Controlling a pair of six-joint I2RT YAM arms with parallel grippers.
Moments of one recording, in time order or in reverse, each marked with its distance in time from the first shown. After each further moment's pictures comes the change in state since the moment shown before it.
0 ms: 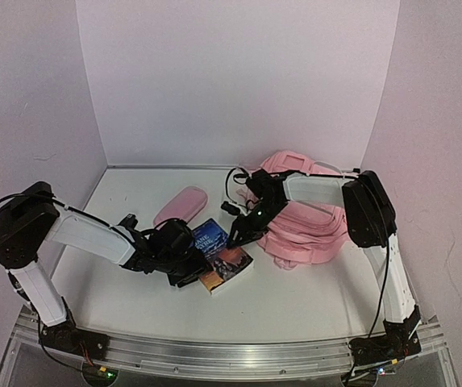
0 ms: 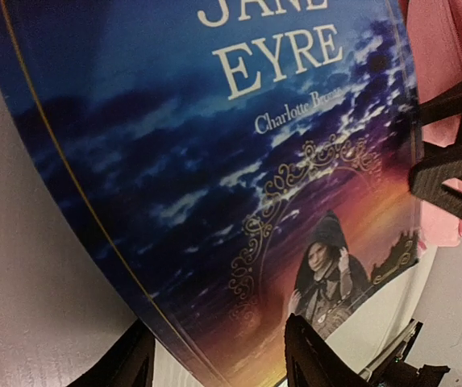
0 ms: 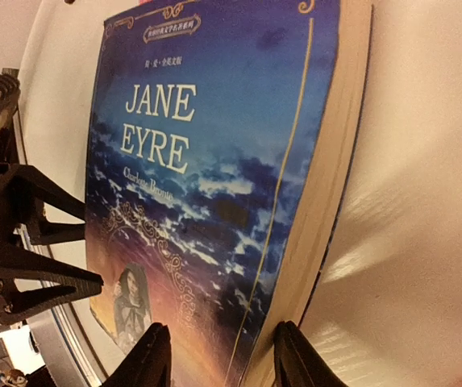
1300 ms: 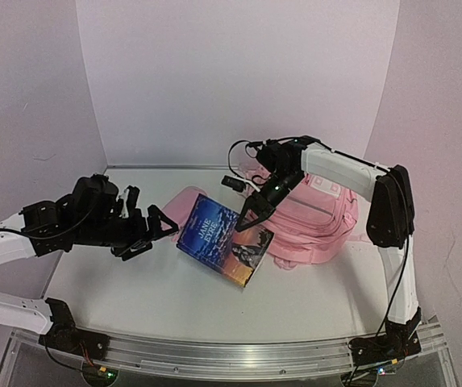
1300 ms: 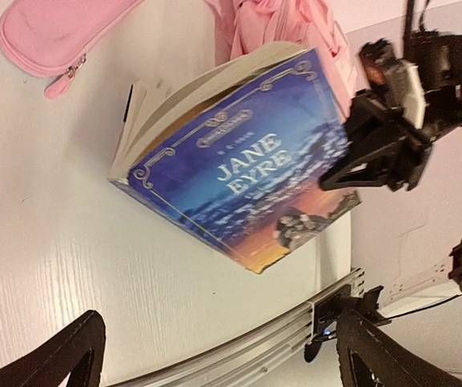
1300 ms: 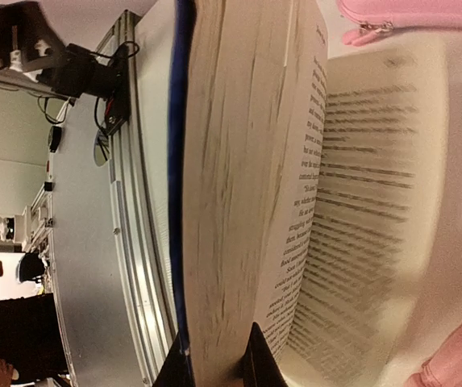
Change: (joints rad) left arm 0.055 -0.751 0.050 -0.531 0.001 0.209; right arm -0.016 -0.163 0.153 -0.402 -0.184 -0.376
